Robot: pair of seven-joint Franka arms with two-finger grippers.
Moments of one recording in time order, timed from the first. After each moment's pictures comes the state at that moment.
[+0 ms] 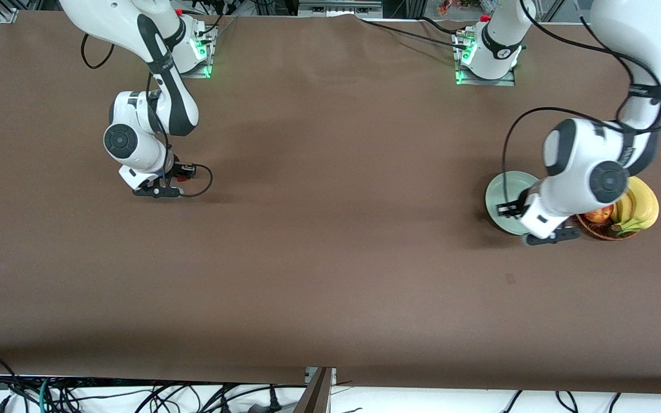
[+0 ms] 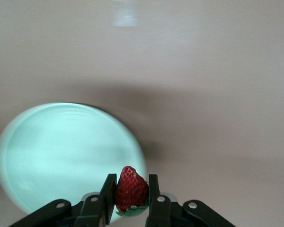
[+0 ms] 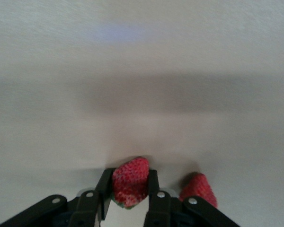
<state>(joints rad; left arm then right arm) 0.04 0.37 -0.08 -1.94 -0.02 2.12 -0.17 0.64 0.34 -0.43 -2.37 0.21 2.49 0.05</state>
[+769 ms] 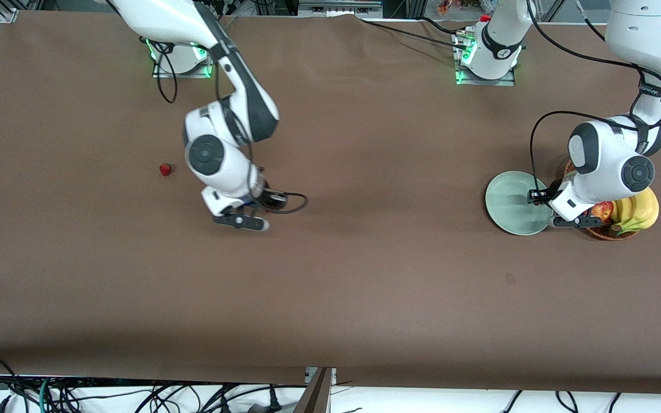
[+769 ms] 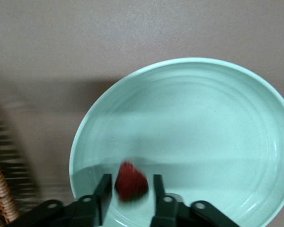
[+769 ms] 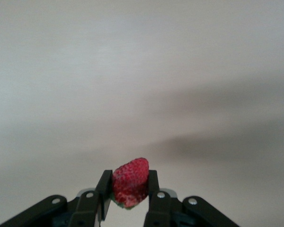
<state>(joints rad) 0.04 0.40 0.11 -2.15 -0.08 2.35 0.18 0.68 0.62 -0.12 -1.60 0.31 2.24 0.63</state>
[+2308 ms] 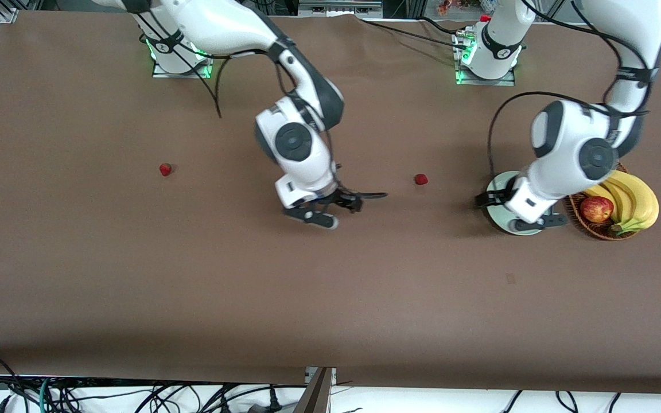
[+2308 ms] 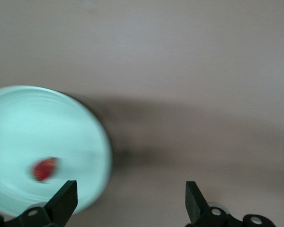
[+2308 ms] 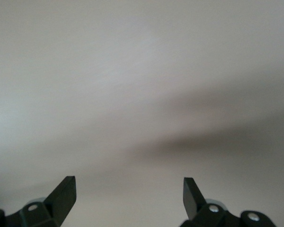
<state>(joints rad) 0.00 0.29 -0.20 -2.05 -0.08 2.25 -0.33 0.75 0.75 -0.13 -1.27 0.26 2.07 0.81</state>
